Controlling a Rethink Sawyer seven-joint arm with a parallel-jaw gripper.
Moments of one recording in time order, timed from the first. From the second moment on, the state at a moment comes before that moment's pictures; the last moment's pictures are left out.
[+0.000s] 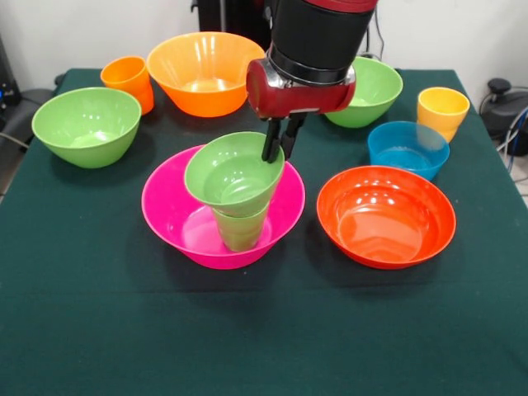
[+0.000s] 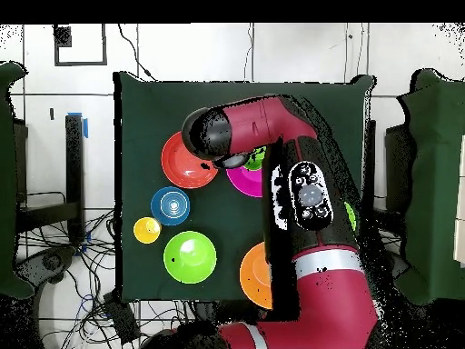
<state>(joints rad) -0.33 -0.59 0.34 1.29 -0.58 0.97 1.57</state>
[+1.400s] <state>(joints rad) -0.33 -0.59 0.34 1.29 -0.64 0.97 1.57</state>
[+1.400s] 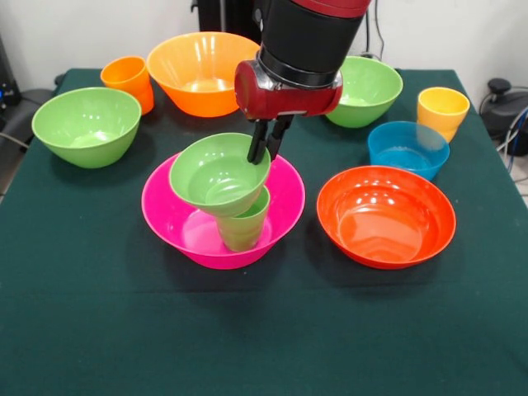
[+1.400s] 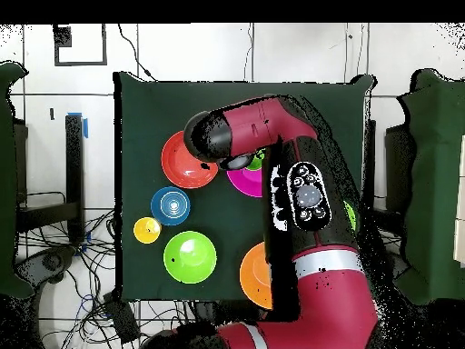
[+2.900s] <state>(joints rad) -0.33 -0.60 0.34 1.31 -0.64 0.97 1.57</state>
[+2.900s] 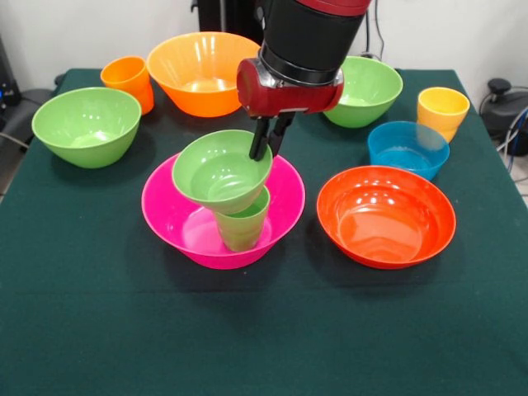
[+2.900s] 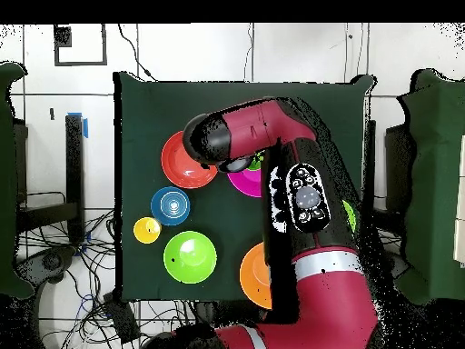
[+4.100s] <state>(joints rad) -0.33 -0.60 0.34 1.35 -0.64 0.97 1.57</state>
